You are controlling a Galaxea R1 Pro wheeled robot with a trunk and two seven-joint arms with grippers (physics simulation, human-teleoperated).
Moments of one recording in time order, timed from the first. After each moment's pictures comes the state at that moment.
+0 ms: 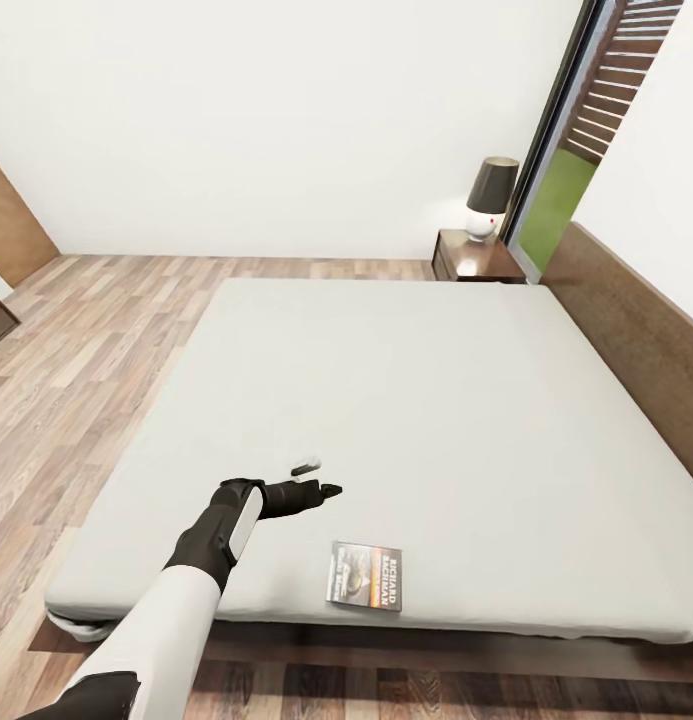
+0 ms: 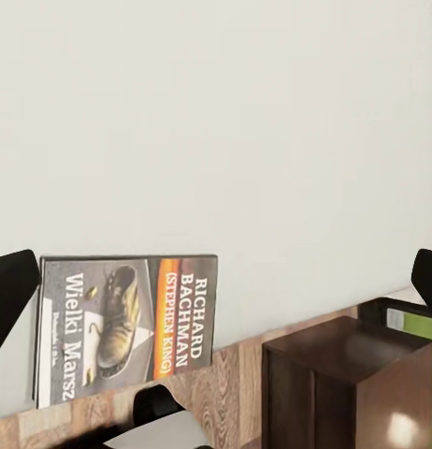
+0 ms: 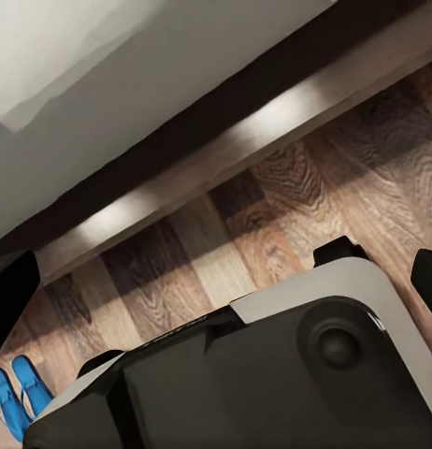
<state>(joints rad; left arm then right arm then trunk) -0.79 -0.17 0.13 -0.72 0.08 0.71 -0.40 -0.32 -0.19 -0.25 0.03 -0.48 -0.31 0.64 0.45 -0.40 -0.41</state>
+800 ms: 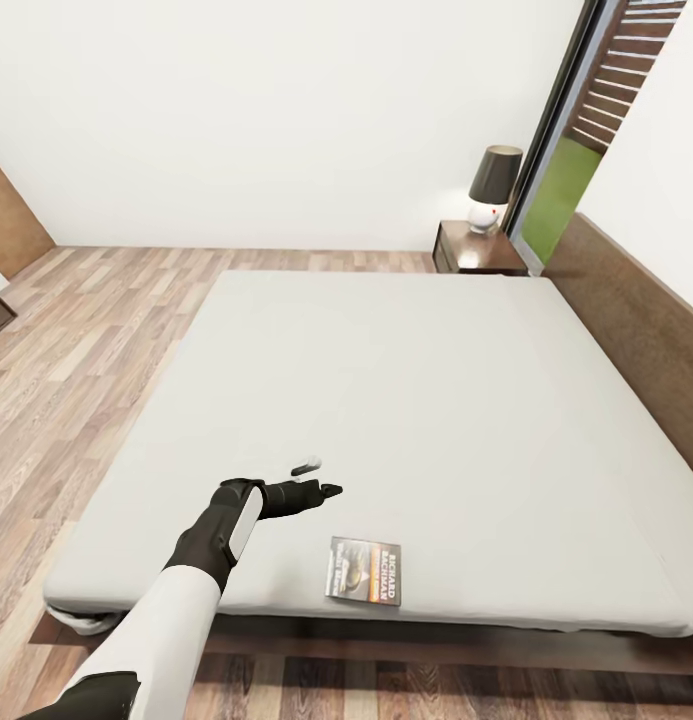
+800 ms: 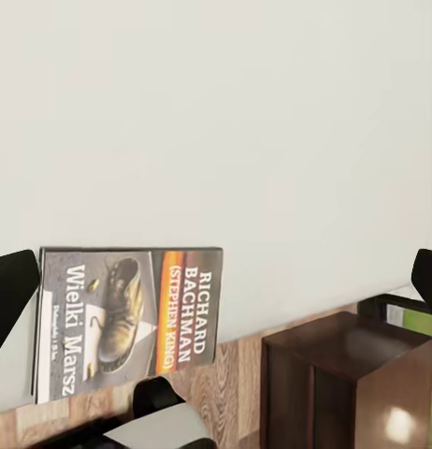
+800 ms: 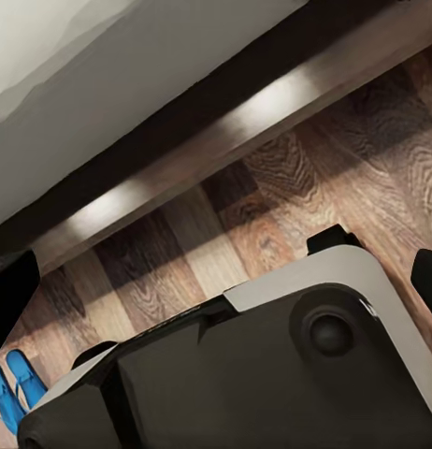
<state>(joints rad) -0.79 -0.17 0.13 -0.72 0.08 0.71 -0.40 -0.32 -0.19 -0.25 0.03 -0.48 -0.31 0.64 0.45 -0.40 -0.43</state>
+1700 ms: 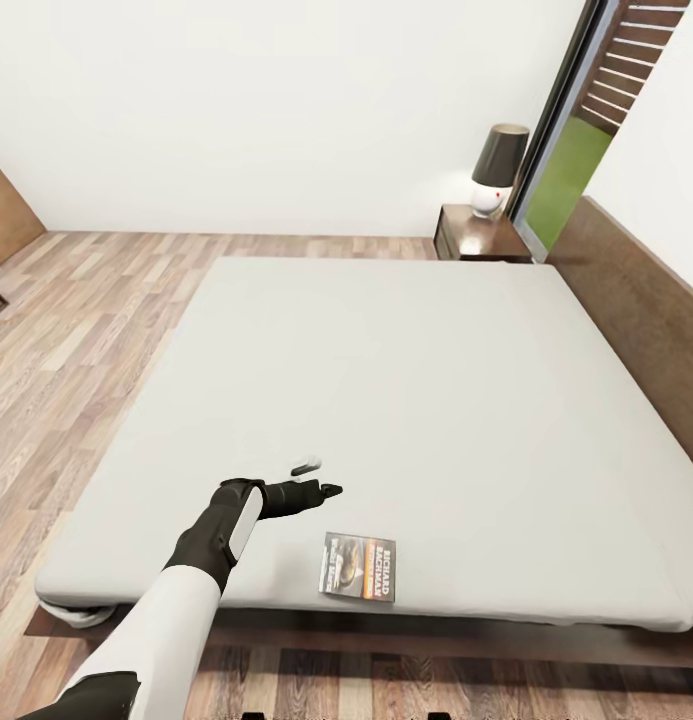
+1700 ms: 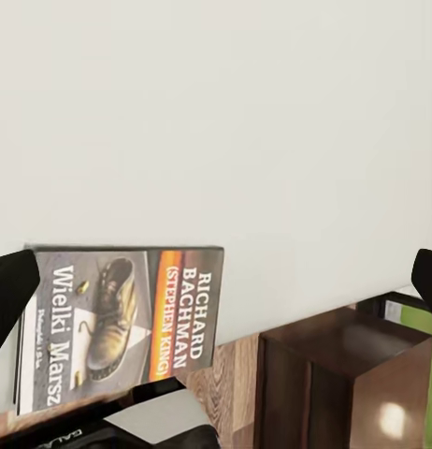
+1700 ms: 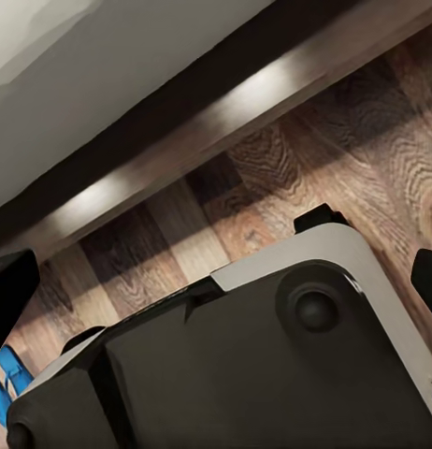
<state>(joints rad) -0.79 -0.17 0.13 -0.72 0.08 0.71 -0.40 -0.32 -0.19 -0.25 0.03 -0.48 -0.31 0.64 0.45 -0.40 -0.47</state>
